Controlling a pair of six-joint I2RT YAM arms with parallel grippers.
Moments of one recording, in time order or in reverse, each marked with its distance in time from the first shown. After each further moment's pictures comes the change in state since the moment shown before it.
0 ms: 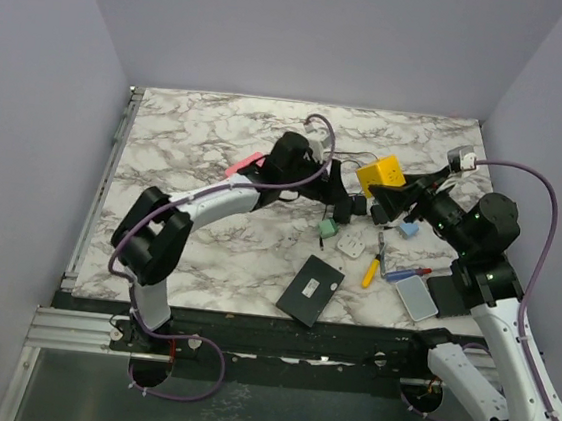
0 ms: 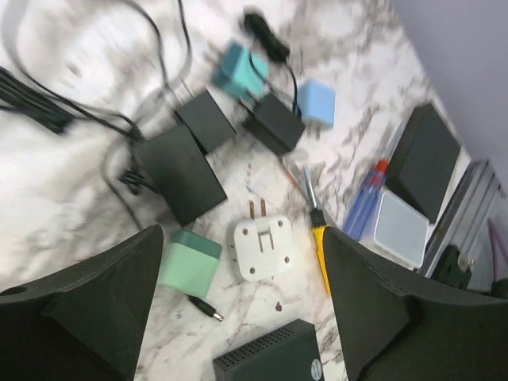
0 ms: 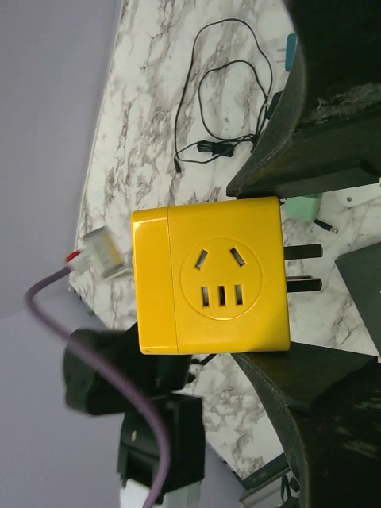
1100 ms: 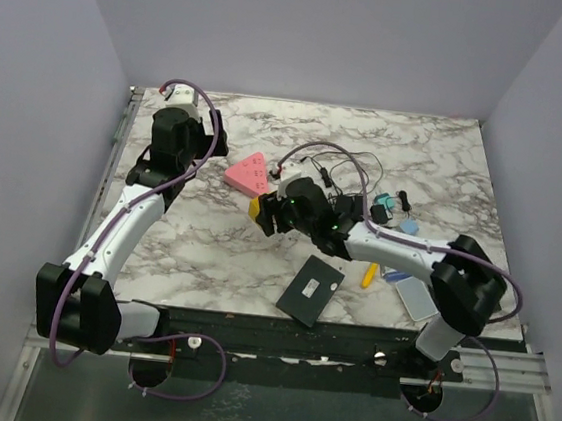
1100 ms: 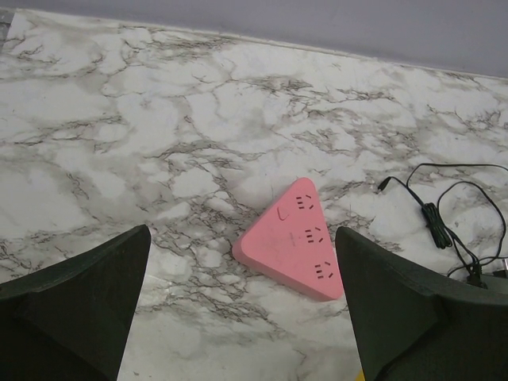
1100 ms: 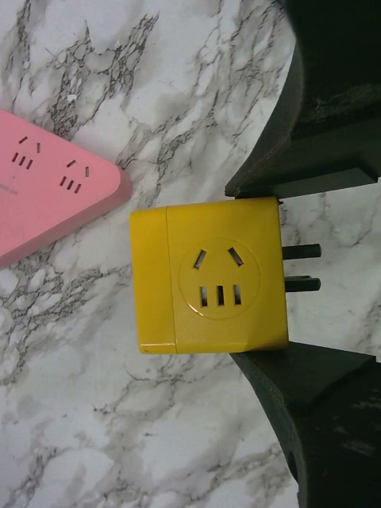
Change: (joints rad) left arm 0.523 -0.597 -0.239 -0.165 -0.444 0.208; right arm 0.683 0.864 0.182 0.166 0.567 -0.040
